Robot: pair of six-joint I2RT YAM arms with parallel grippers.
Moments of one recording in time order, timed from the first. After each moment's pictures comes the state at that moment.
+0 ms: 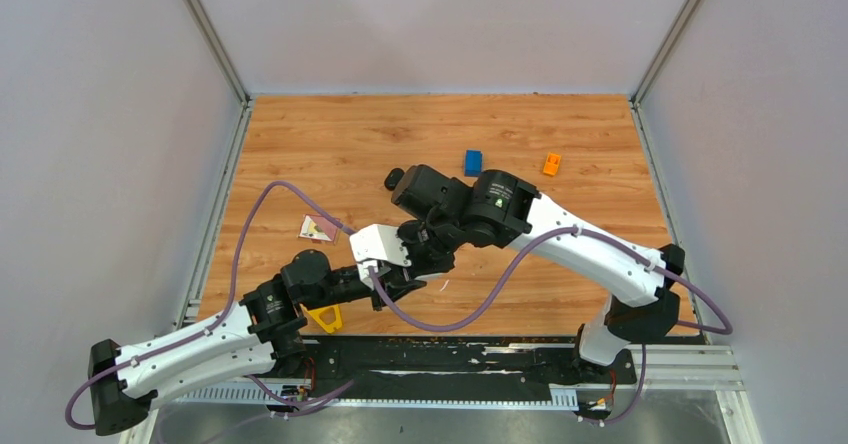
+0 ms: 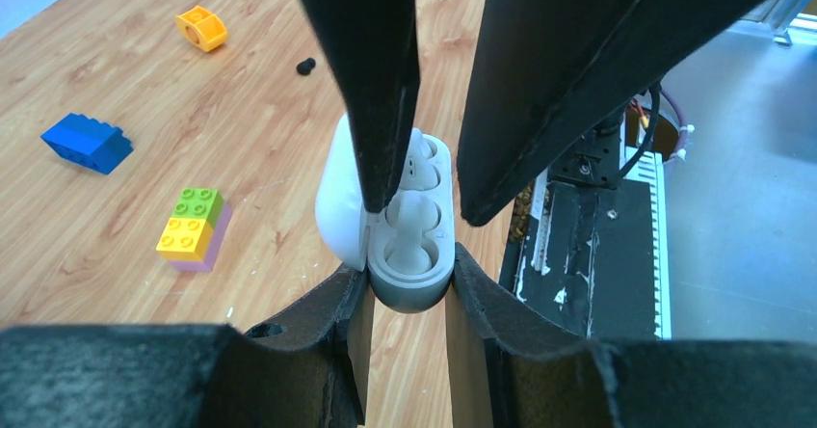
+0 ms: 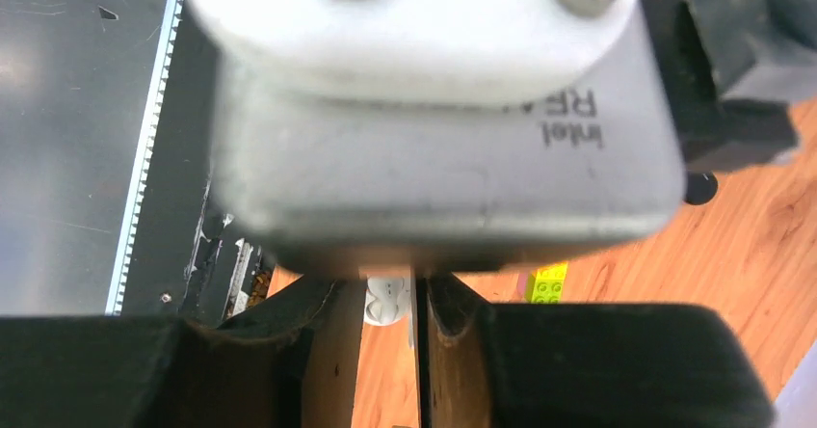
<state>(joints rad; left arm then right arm) -1.07 0.59 0.43 0.09 0.23 -0.01 1.21 1.64 1.94 -1.31 -0.26 -0.67</state>
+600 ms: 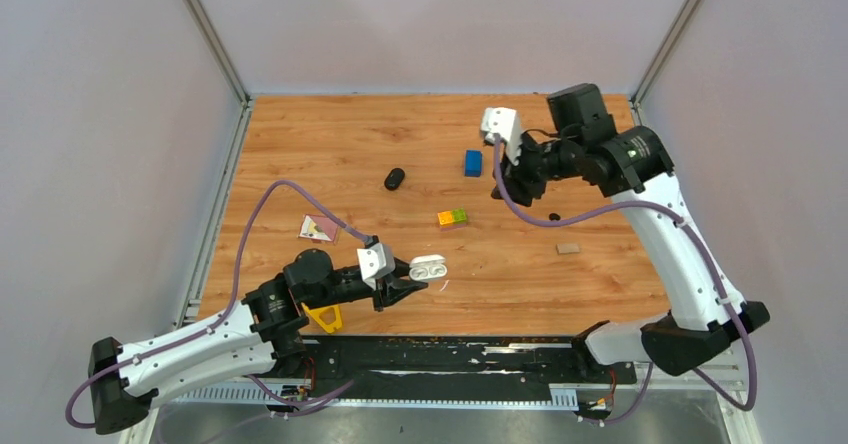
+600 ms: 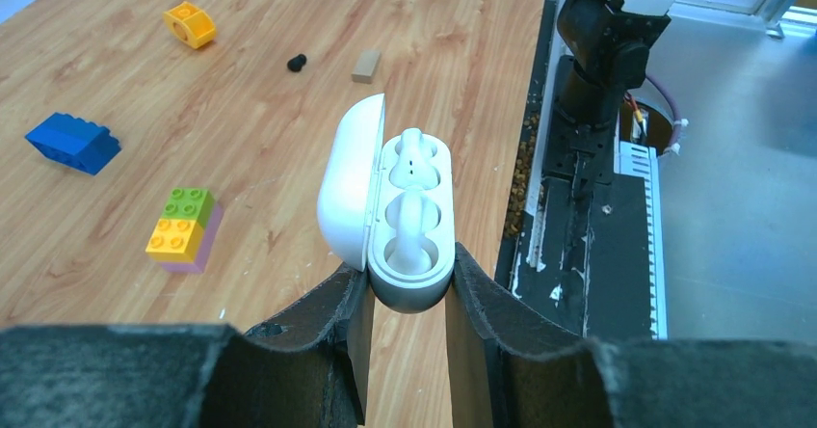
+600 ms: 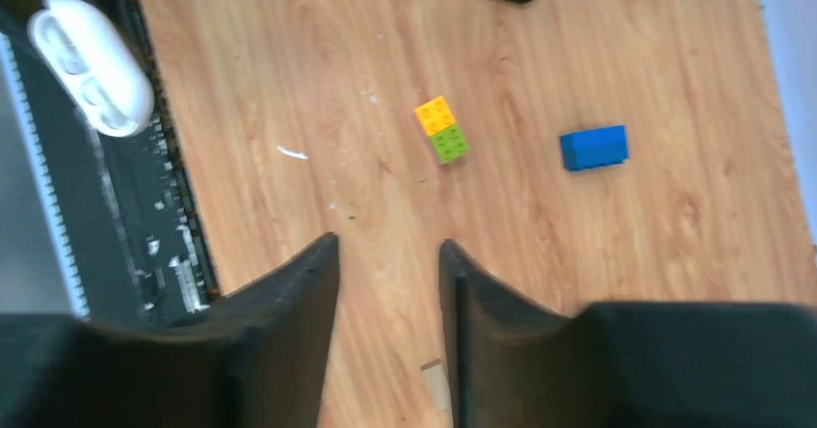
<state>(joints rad) -1.07 0.60 0.43 0.10 0.24 -0.01 0.58 1.39 1.83 -1.27 -0.48 -0.69</state>
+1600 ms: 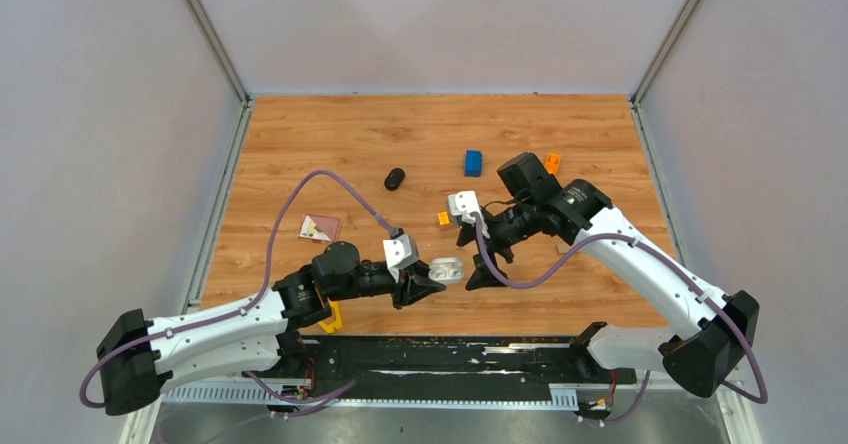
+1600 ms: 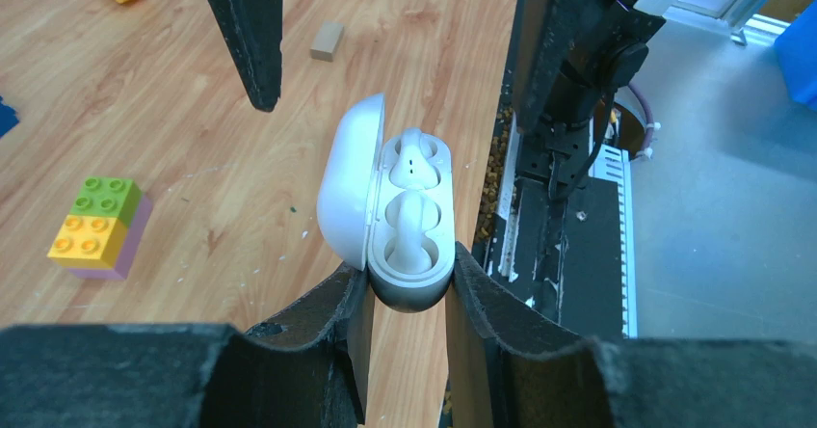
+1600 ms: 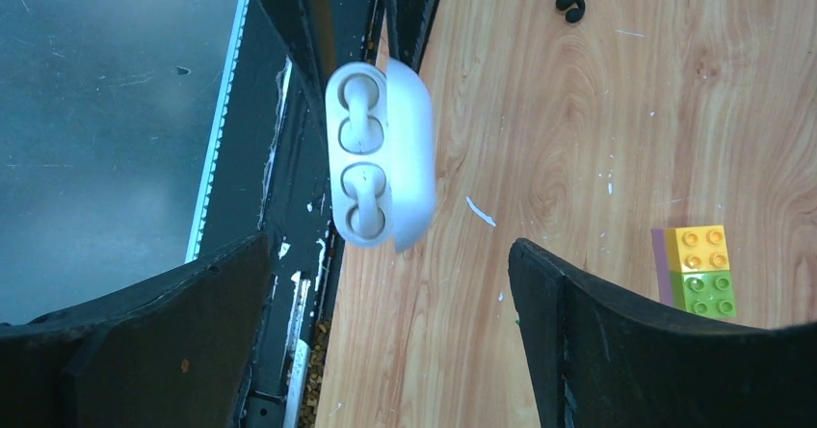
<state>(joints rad) -1.07 0.81 0.43 0.26 0.30 -0.10 0.69 1.24 1.21 -0.96 -0.85 -0.73</state>
